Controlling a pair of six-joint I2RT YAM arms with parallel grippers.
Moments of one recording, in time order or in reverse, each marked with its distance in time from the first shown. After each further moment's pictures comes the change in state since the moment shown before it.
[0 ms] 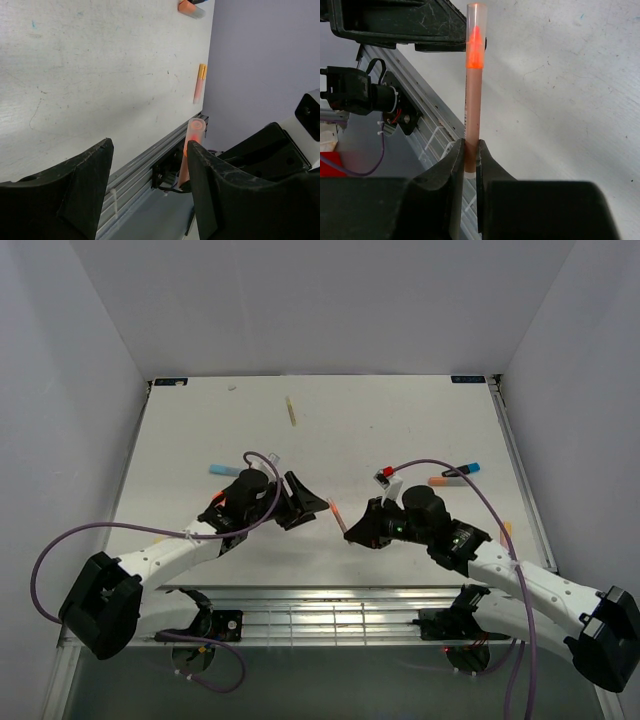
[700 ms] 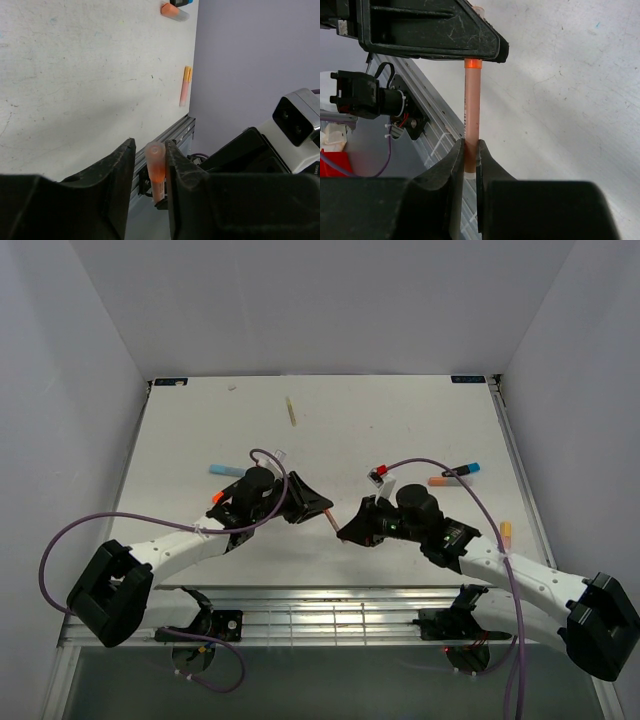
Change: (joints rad) left arm -0.027 0.078 0.028 0.110 -0.005 -0.053; right arm 0.007 0.081 -0.007 0.126 -0.023 0.028
